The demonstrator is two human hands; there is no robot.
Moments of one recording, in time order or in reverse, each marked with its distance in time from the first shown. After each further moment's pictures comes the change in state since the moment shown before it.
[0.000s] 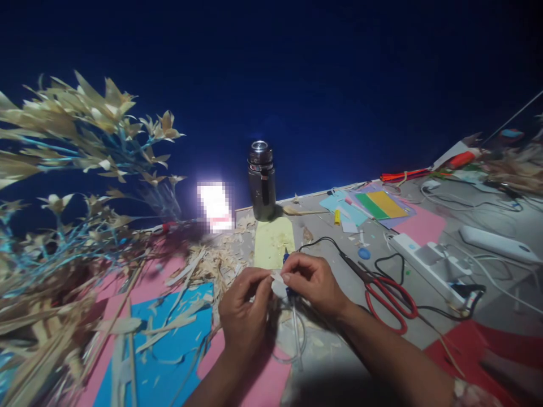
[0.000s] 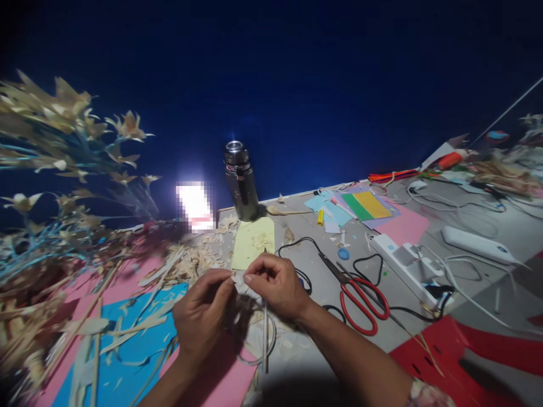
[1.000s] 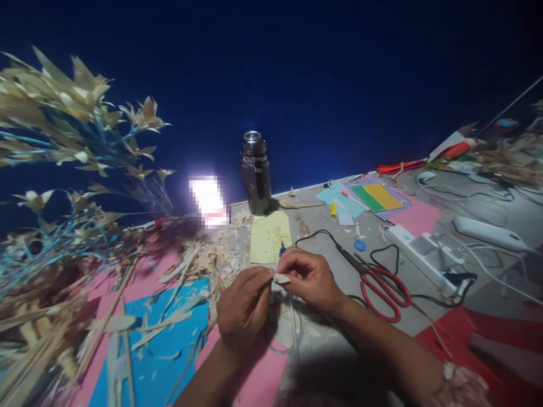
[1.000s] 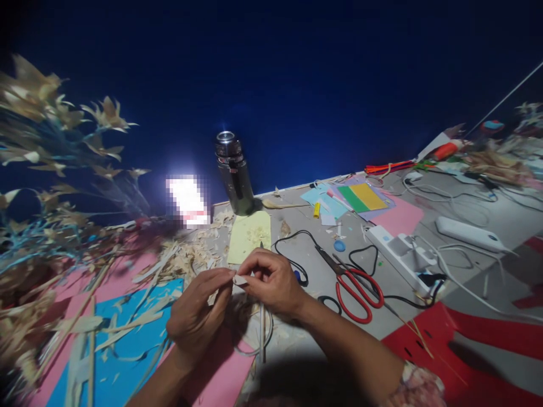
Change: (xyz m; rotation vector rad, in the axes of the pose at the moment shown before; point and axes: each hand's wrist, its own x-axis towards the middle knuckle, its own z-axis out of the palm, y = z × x) left_hand 0.007 -0.025 -0.012 0.301 -0.152 0.817; right_hand -0.002 0.004 0.002 0.033 0.003 -0.232
